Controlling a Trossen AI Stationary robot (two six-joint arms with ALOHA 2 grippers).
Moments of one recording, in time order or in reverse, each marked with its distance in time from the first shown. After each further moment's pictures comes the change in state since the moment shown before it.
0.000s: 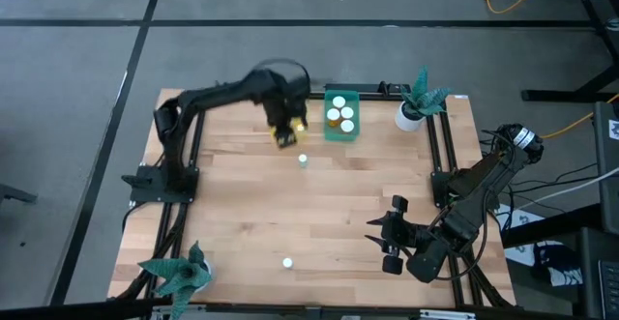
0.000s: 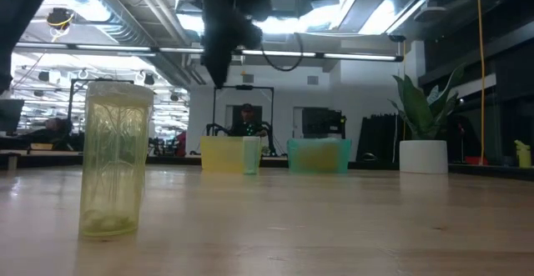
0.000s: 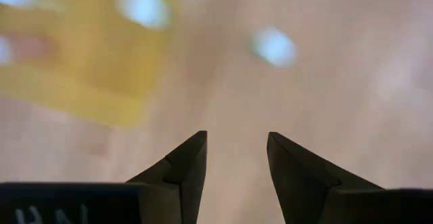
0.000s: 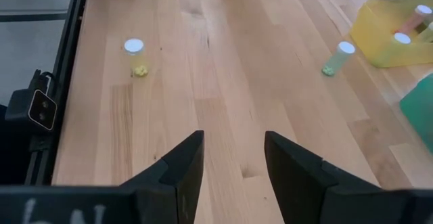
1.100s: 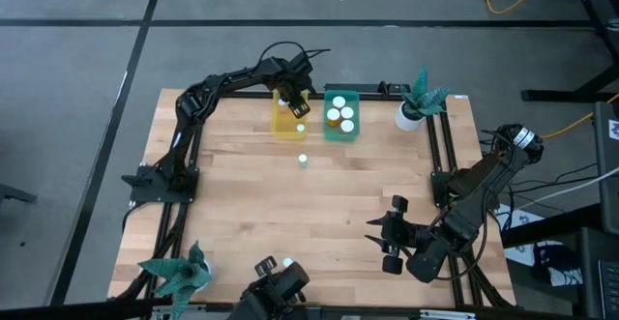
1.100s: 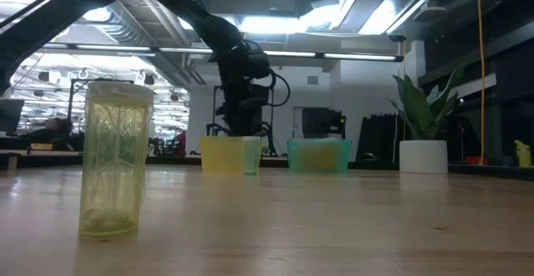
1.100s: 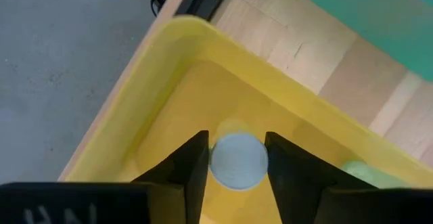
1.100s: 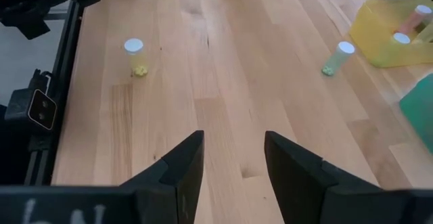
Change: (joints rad) left arm 0.275 0.269 -0.002 0.483 -0.116 0.079; right arm 0.000 0.000 0.000 0.000 0.000 0.000
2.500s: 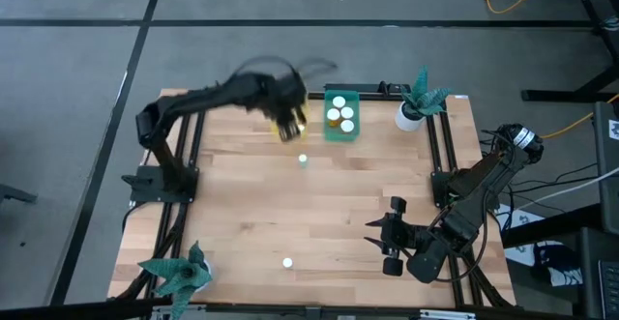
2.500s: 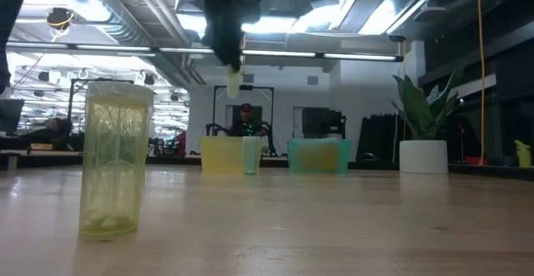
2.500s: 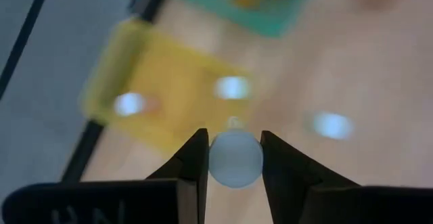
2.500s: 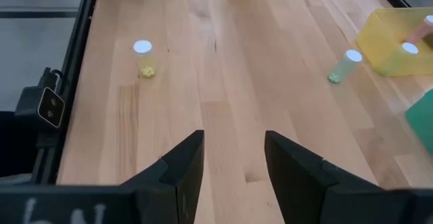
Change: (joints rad) left arm -0.310 -0.416 -0.091 -0.238 -0.157 -0.135; right arm 0.000 0.000 0.000 0.032 -0.010 -0.052
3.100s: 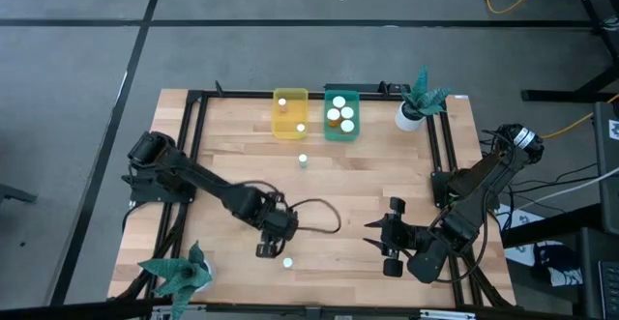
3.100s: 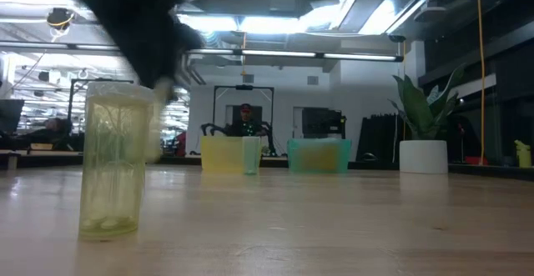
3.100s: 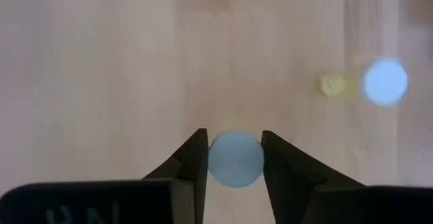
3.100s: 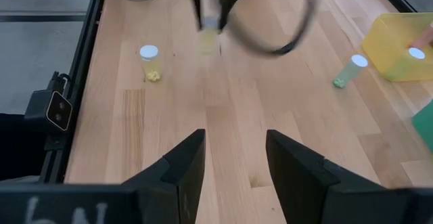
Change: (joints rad) left arm -0.772 0.024 -0.409 0.323 0.107 -0.316; right arm 0.000 -0.001 0.000 0.030 0.002 -0.024
